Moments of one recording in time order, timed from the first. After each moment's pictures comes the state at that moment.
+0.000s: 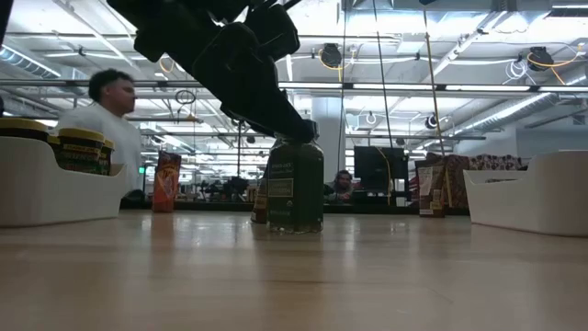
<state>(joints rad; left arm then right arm) -0.16 1.72 0.94 0.12 -0.04 0.00 0.38 1.23 1.40 -1.02 0.53 0.78</state>
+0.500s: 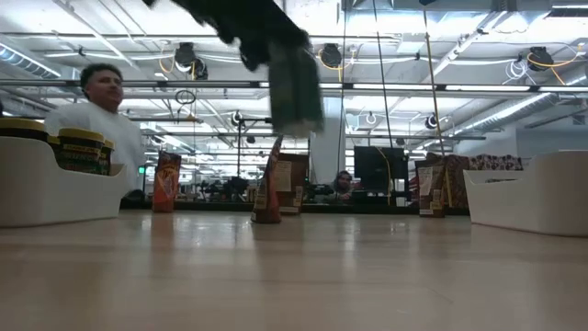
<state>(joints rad) -0.13 1.51 1.04 -0.09 0.01 -0.02 0.38 1.23 1.40 -1.02 0.53 0.77</state>
